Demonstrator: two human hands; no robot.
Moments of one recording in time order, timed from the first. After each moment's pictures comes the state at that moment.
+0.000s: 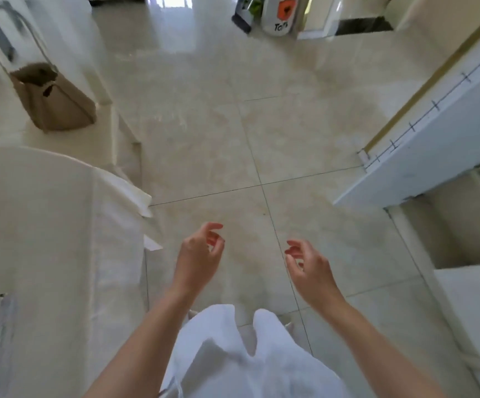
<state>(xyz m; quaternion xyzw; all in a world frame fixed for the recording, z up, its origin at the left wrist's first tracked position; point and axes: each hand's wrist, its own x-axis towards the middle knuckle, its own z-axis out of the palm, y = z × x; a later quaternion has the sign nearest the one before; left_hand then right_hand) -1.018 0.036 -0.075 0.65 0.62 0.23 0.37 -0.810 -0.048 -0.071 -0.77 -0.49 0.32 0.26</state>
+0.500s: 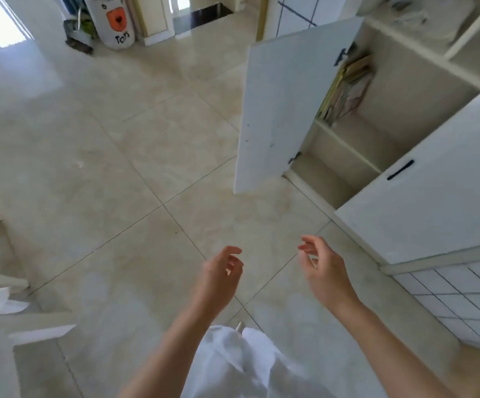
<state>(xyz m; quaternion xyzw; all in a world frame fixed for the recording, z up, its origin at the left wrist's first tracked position) -0.693 -0.077 -0.102 0.74 0.42 0.09 0.52 -0.535 -0.218 -0.050 -0.86 -0.25 0.26 0.36</state>
